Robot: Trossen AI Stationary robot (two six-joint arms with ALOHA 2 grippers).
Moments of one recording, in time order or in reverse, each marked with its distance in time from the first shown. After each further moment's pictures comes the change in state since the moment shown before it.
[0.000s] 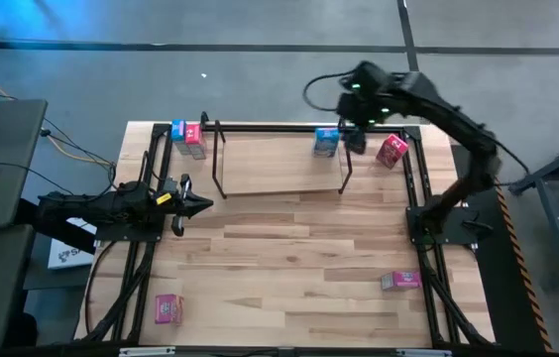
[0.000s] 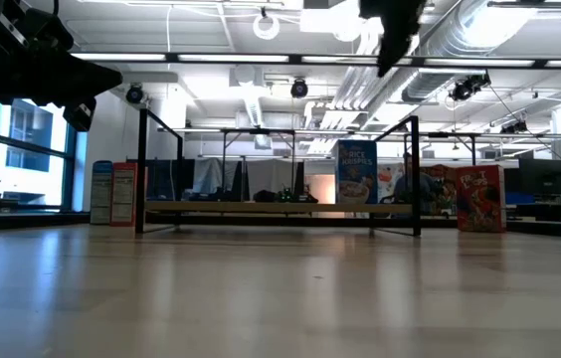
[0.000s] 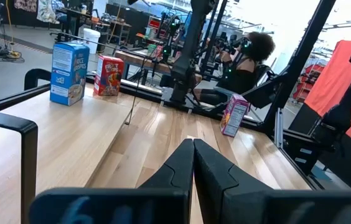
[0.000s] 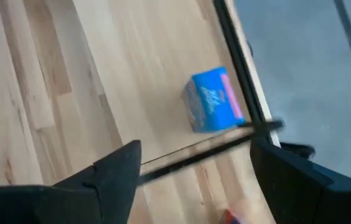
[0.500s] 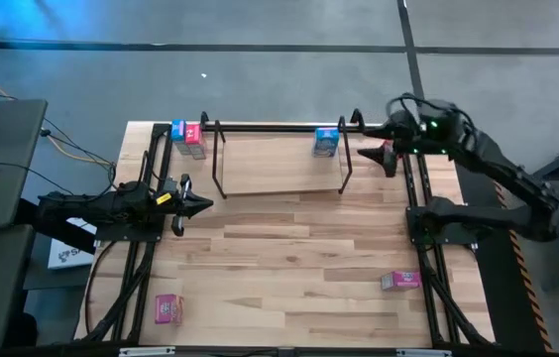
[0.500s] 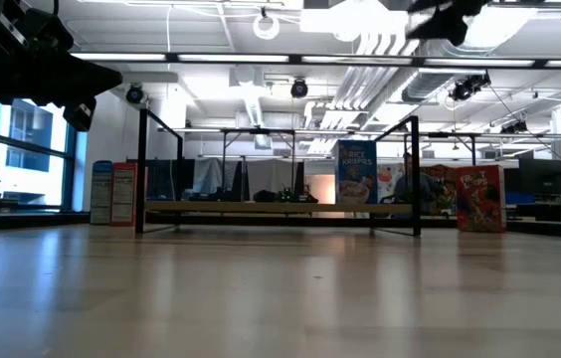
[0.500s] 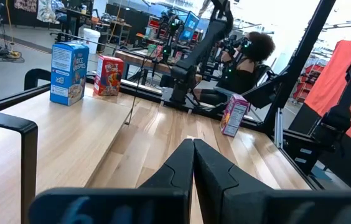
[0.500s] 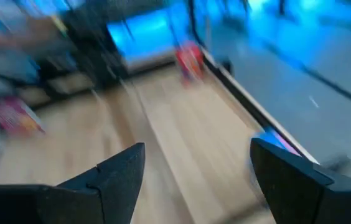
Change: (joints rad) left arm 0.000 0.000 0.000 0.000 0.000 0.000; right arm -0.021 -0.712 -0.782 0.795 -0.301 0.352
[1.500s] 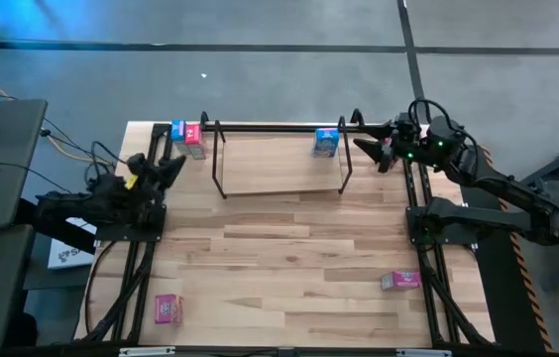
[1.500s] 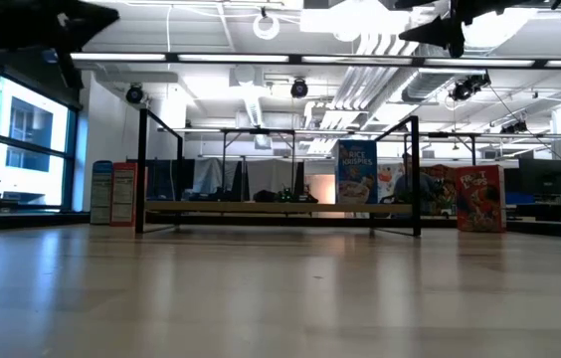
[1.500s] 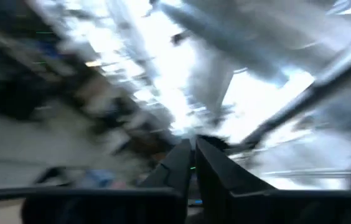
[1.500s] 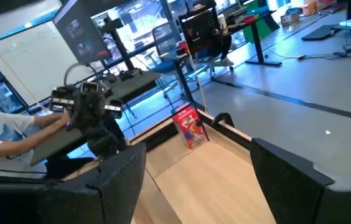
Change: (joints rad) left arm 0.002 0.031 0.109 0.374 -0.456 -0.264; right arm 0.077 -0.092 -0.240 0.408 0.203 0.295
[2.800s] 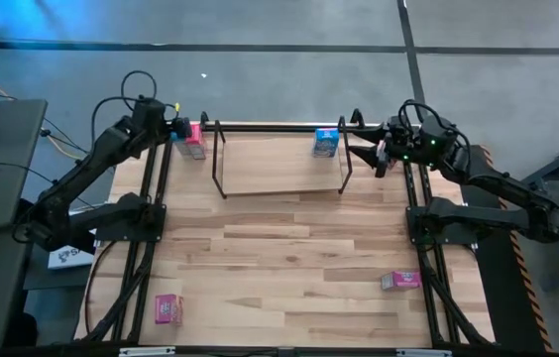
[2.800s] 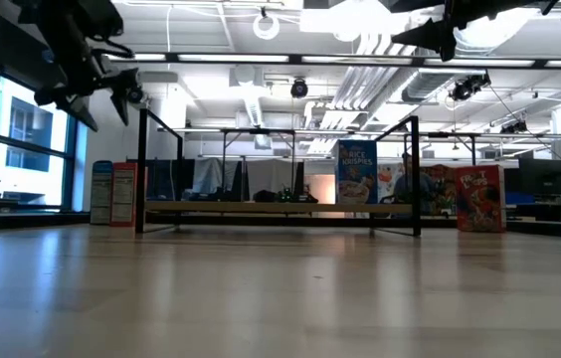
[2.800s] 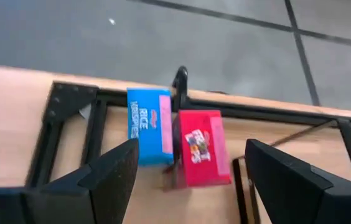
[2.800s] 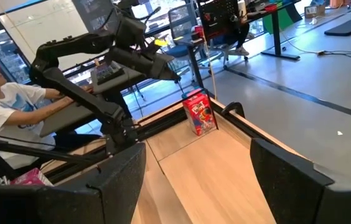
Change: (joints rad) left arm 1.032 0.849 0.698 -1.090 0.280 -0.019; right arm 0.000 0.040 0.001 -0.002 -0.089 -0.080
